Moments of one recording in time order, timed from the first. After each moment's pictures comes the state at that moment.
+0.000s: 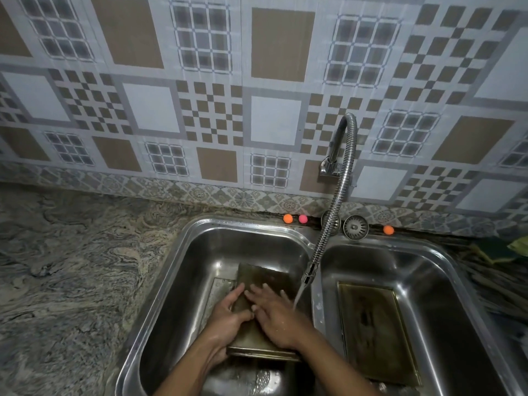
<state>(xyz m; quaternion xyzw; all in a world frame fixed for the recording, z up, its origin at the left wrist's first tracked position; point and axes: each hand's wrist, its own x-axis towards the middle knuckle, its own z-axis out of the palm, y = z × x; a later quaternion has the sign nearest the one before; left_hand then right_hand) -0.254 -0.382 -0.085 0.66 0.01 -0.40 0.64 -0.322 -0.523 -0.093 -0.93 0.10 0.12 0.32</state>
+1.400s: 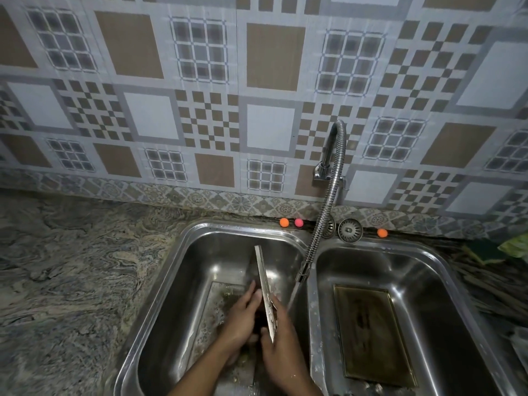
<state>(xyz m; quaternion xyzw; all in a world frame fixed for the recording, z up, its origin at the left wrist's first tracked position) -0.271 -0.408 -0.089 0.74 -0.08 -0.37 0.56 -0.373 -0.473 -0.090 -0.81 0.23 -0.13 0.53</state>
